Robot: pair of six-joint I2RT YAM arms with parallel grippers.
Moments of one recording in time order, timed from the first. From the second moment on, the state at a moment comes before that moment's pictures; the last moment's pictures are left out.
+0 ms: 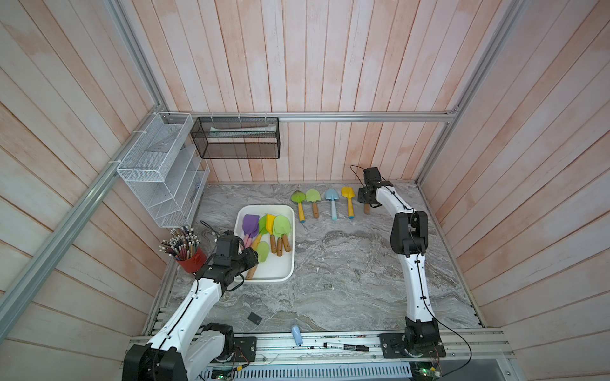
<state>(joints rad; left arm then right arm) -0.16 1.01 0.58 -0.42 0.11 -0.58 0.16 2.57 2.27 -0.69 0.19 0.23</state>
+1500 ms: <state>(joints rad) -0.36 1.45 0.70 -0.43 0.13 -0.49 0.21 1.93 1.60 -0.42 0.12 0.31</state>
